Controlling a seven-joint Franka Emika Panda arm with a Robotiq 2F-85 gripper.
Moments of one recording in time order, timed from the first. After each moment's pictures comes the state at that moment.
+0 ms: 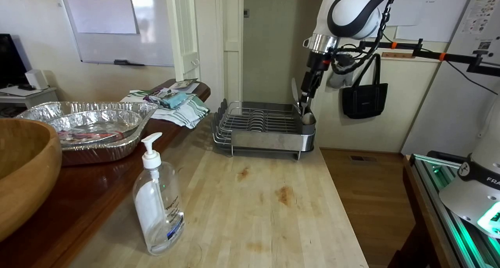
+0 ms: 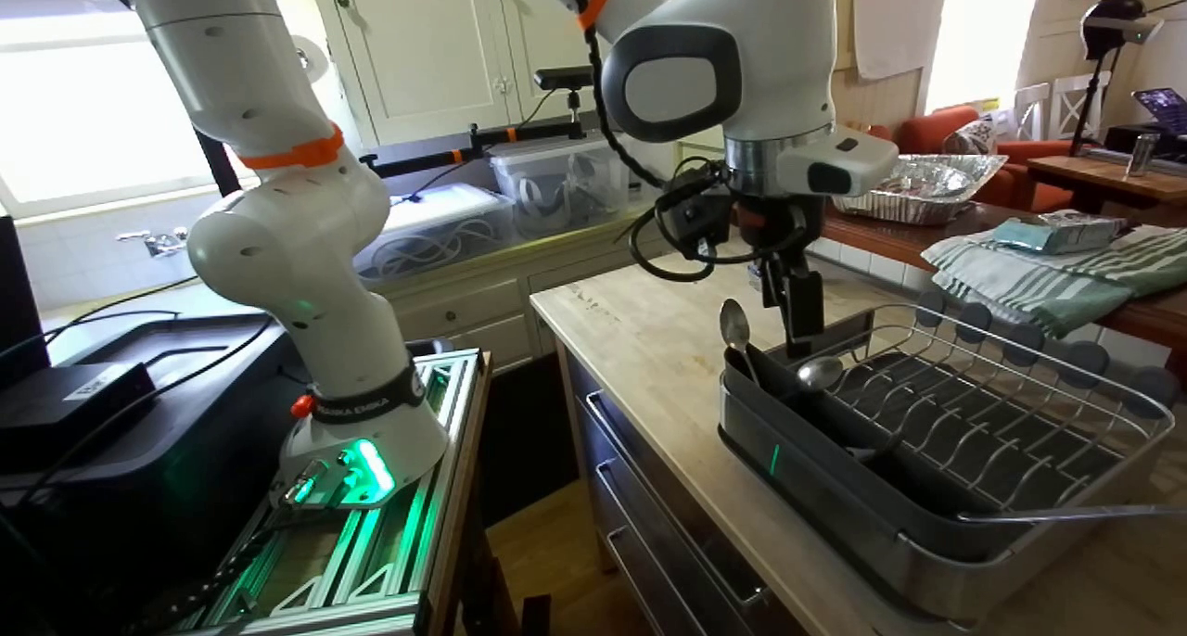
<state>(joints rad) -0.12 -0.07 -0.14 -2.41 0.13 2.44 -0.25</state>
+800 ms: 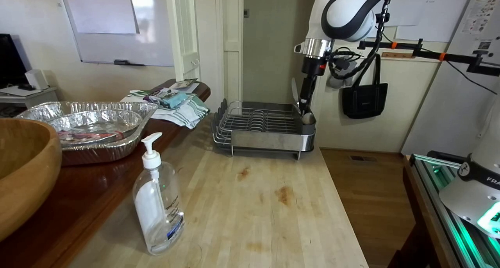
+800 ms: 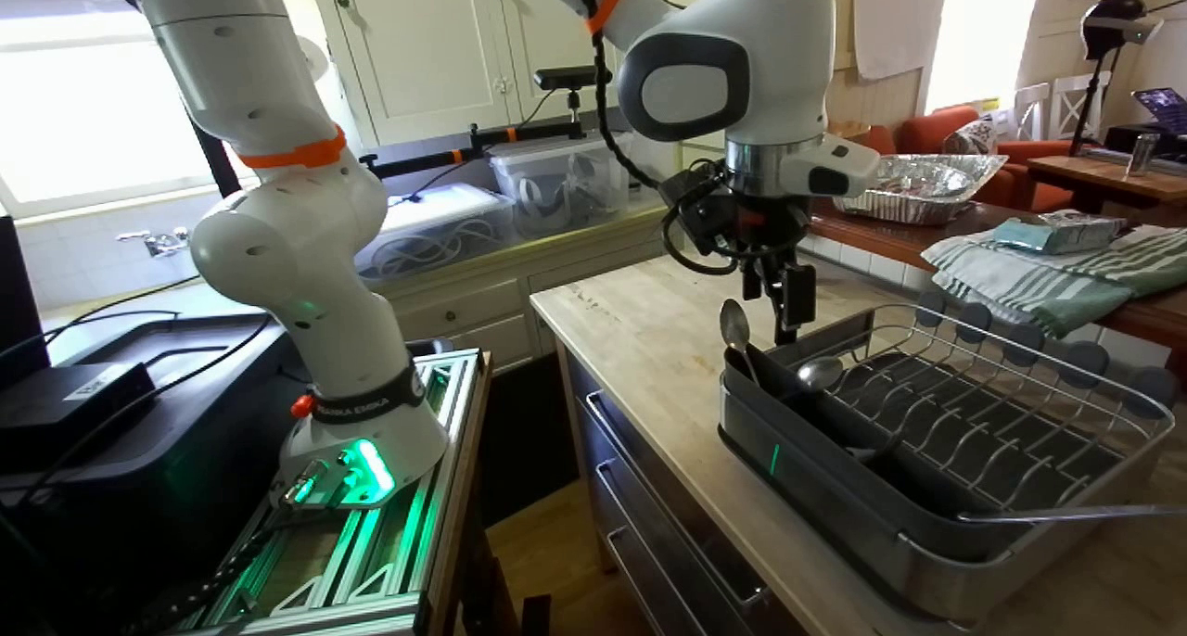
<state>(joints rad) -0.09 -0.04 -0.10 -2.39 0.15 2.38 -0.34</state>
